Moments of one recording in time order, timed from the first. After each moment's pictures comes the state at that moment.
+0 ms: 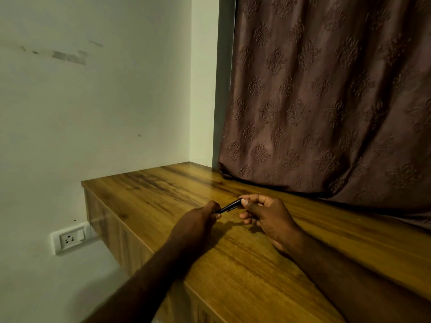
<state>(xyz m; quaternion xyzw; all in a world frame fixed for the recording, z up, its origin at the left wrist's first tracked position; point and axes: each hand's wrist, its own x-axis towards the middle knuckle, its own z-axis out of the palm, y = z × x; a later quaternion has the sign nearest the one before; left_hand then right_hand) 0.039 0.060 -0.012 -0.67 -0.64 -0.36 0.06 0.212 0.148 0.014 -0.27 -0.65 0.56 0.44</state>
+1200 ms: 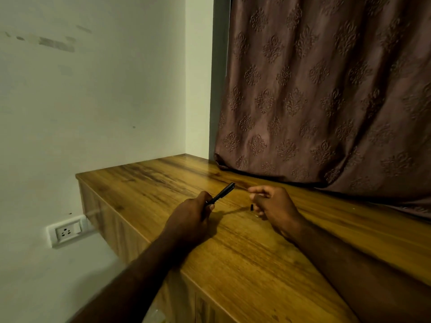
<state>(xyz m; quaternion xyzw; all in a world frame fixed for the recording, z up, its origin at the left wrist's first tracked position) 0.034 0.065 -0.018 -0.65 -0.66 -0.37 0.08 0.225 0.169 0.010 -0.35 -0.70 0.44 0.44</state>
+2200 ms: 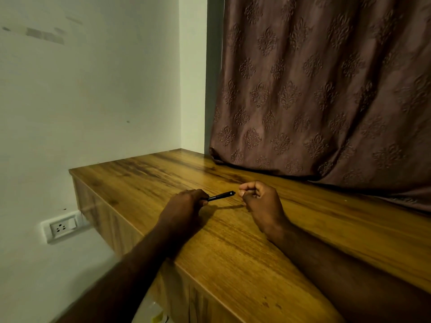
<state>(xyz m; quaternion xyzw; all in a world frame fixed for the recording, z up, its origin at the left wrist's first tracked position) 0.034 0.061 -0.014 -0.67 -0.65 -0.35 0.09 0.214 0.147 -0.004 -0.34 -0.69 0.39 0.51</state>
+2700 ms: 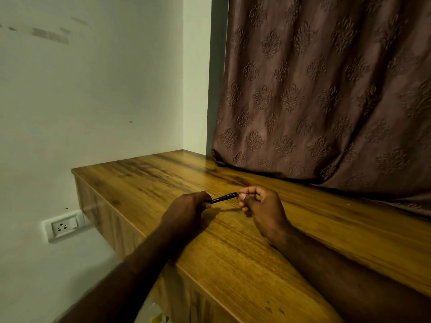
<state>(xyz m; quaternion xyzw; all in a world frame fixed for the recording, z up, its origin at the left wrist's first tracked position) 0.039 0.053 -0.009 -0.67 -0.64 -0.37 0.07 0.212 0.142 -0.002 -0.32 -0.66 0.46 0.50</state>
